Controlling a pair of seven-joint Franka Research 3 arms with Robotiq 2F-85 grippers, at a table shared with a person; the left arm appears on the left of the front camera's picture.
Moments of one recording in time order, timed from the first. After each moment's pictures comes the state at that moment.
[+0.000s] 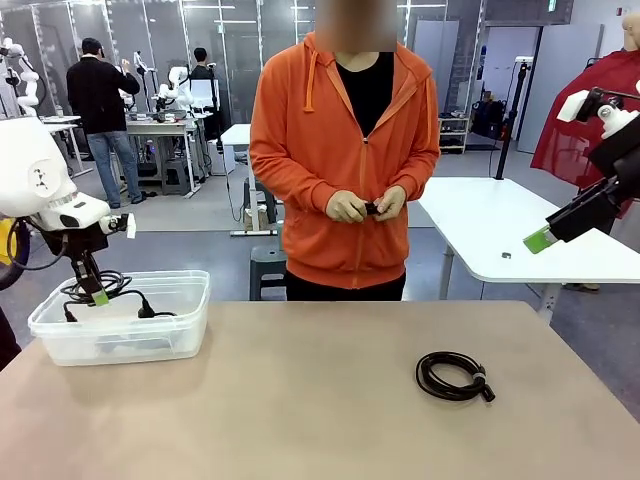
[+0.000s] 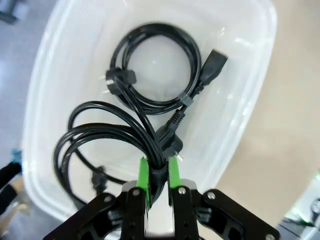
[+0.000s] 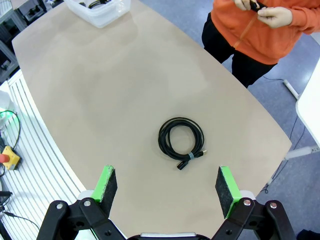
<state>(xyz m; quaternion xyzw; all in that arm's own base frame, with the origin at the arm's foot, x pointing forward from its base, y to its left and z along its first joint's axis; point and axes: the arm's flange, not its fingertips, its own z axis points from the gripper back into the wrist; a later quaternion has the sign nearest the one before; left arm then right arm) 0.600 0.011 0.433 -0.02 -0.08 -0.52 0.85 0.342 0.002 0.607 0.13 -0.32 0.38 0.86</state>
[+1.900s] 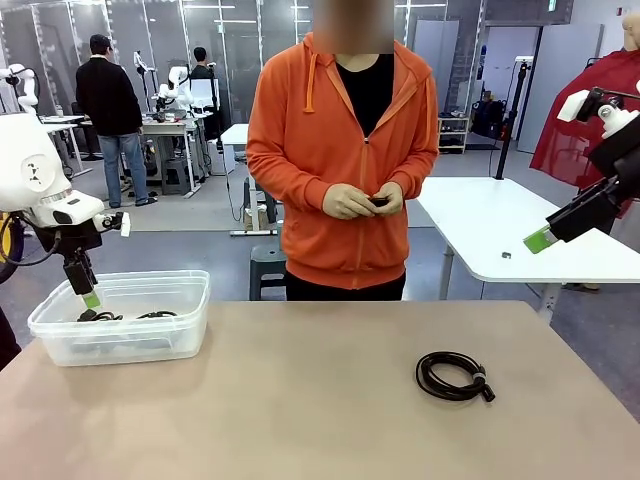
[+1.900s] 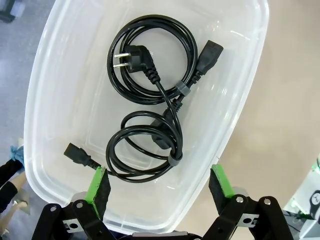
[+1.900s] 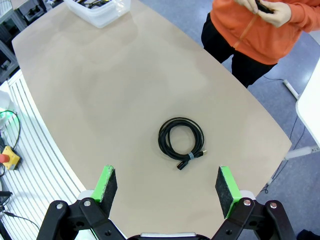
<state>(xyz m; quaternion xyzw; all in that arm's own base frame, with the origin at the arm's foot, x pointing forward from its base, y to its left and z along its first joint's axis) 0.596 0.019 0.447 -0.02 -0.07 -0.53 0.85 0.342 0.002 0.607 0.13 -0.32 0.38 0.86</state>
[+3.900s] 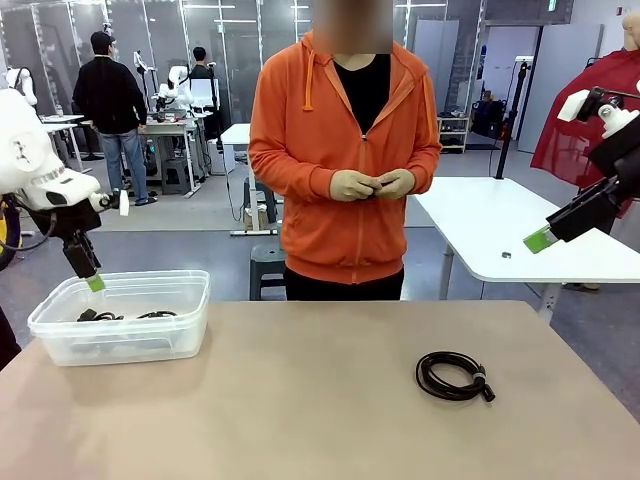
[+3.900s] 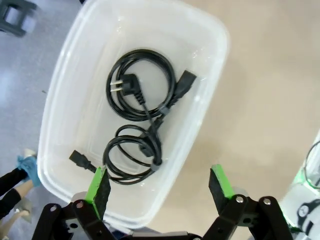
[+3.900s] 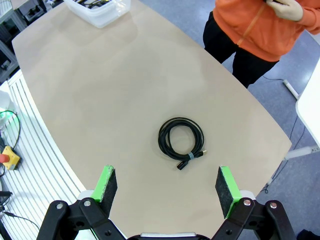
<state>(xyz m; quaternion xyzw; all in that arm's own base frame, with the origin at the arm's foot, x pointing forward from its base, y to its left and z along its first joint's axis) 0.559 -0.002 0.504 -0.04 -0.13 -0.52 0.85 0.342 0.002 0.607 0.13 -0.32 0.38 0.86</state>
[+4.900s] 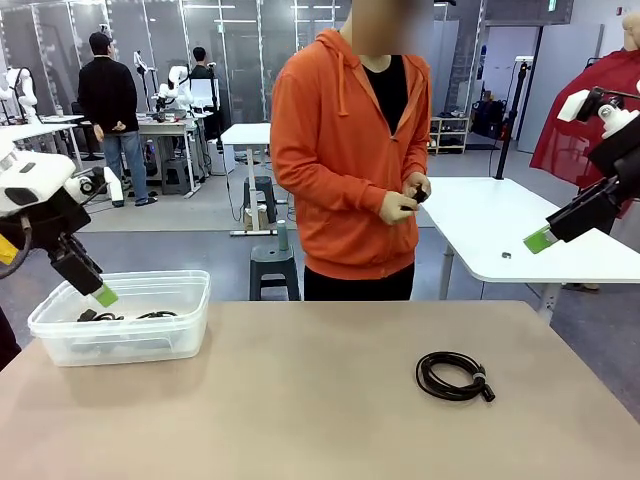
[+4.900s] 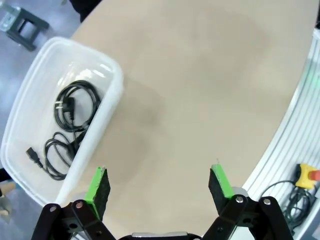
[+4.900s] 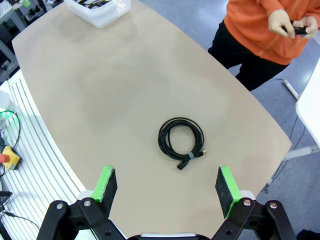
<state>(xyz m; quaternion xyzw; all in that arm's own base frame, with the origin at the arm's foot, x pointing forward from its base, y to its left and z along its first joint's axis) 0.385 -0.078 0.539 -0.07 -0.22 -0.46 0.86 0.342 0.002 0.607 0.13 -0.32 0.38 0.86</state>
